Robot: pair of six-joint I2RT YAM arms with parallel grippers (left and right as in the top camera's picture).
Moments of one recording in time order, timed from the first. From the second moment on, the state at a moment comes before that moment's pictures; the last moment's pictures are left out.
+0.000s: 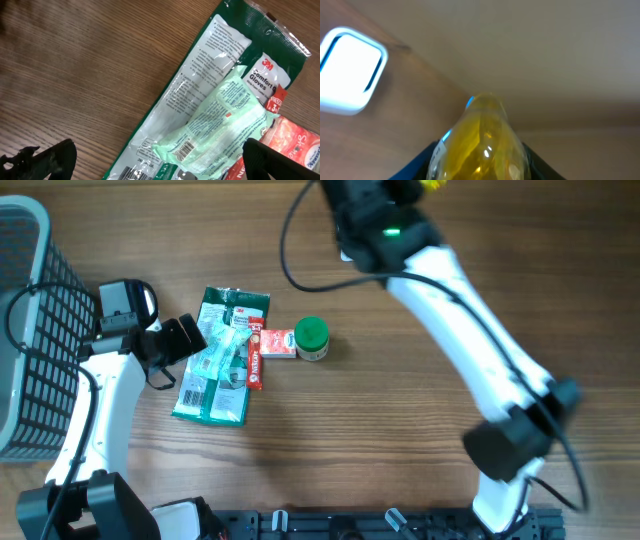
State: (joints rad) left arm 0.18 1.45 0.98 -0.71 0.04 -0.30; right arm 0.56 1.96 2.10 -0.90 0.83 -0.45
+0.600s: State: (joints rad) left arm 0.18 1.45 0.98 -0.71 0.04 -0.30; right arm -0.13 1.92 1.69 -1.18 -0.02 0.02
